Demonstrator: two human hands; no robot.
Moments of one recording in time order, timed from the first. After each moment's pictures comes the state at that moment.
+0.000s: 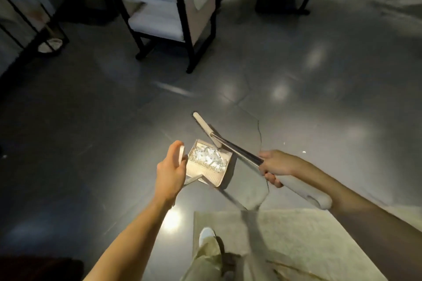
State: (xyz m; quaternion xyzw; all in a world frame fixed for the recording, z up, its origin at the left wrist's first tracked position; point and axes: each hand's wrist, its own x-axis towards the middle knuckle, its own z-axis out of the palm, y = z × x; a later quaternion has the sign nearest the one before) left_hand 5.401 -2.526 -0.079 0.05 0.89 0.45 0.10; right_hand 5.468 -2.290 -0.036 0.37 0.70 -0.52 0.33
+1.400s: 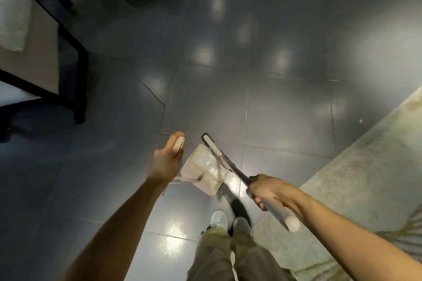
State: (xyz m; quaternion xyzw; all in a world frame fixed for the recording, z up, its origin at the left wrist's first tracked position) left_hand 5.178 -2.041 -0.118 0.35 0.86 0.21 0.30; right_hand 5.398 -1.932 -0.132 0.57 0.52 -0.55 0.32
